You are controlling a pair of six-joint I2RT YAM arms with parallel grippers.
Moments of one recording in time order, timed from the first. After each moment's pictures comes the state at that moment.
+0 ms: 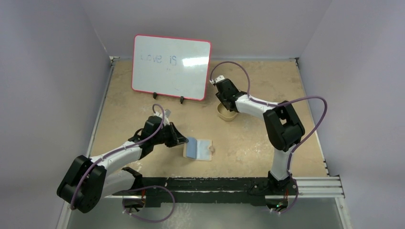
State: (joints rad) left arm -0.49 1.13 0.34 0.12 0.39 -0.92; right arm 0.54 1.90 1.25 -0.24 0.53 -0.24
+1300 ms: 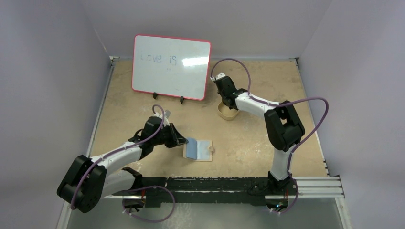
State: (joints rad) left arm -0.49 1.13 0.34 0.12 0.39 -0.92; right arm 0.54 1.90 1.30 -0.31 0.56 -0.20
